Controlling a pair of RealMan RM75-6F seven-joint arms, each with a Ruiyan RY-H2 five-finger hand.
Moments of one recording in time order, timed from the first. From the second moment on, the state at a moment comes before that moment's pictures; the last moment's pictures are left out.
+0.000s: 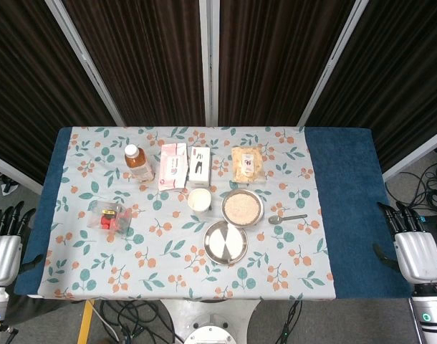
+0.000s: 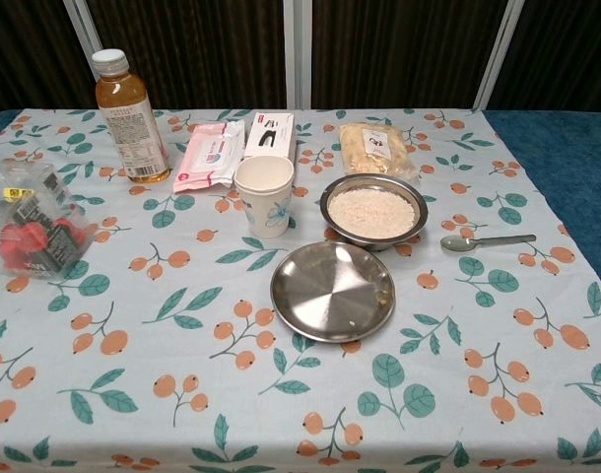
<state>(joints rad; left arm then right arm) -0.05 -1.16 -0.05 -1.62 1.43 1.51 0.22 0.11 -1.08 0.06 -1.62 -1.54 1.47 -0.04</state>
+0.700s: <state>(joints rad) -0.03 -1.16 -0.05 -1.62 1.45 1.54 0.19 0.32 -1.13 0.10 -1.57 -1.50 1.14 -0.06</state>
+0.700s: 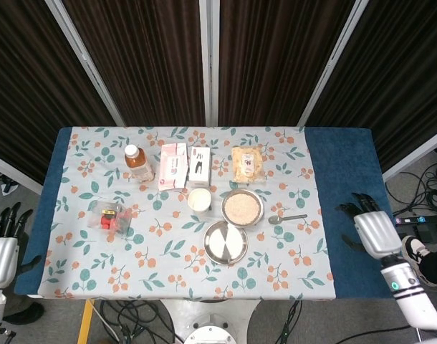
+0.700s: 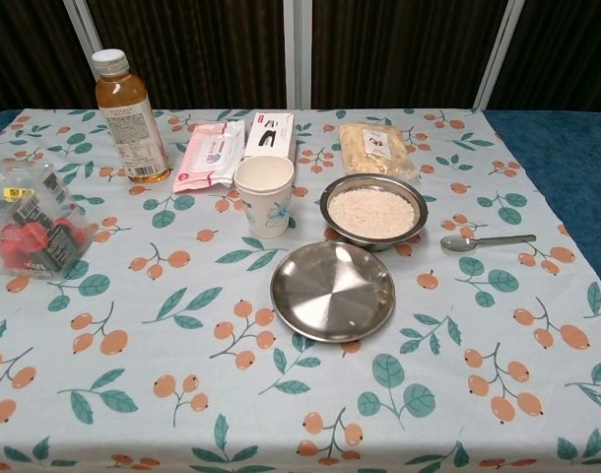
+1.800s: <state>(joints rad) -0.03 -1.17 -0.04 -1.60 1.44 1.53 0.18 0.62 -1.56 0.08 -1.07 -1.40 0.81 -0.12</state>
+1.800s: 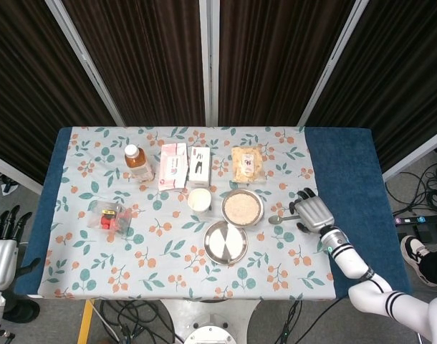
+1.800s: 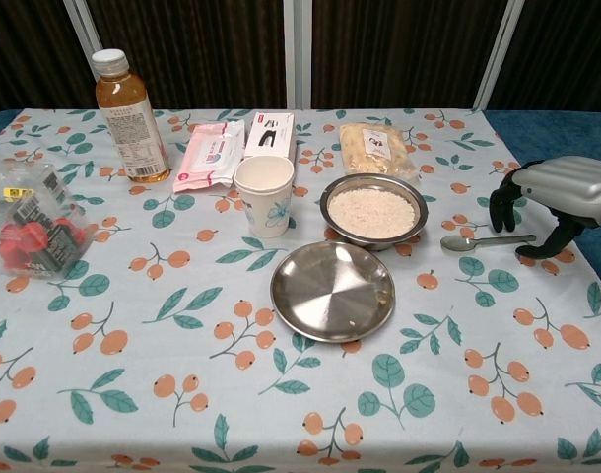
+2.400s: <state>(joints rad) -0.03 -1.18 -0.05 -1.59 1.43 1.51 0.18 0.64 -1.57 0.07 -1.05 -1.38 0.80 -0.10</state>
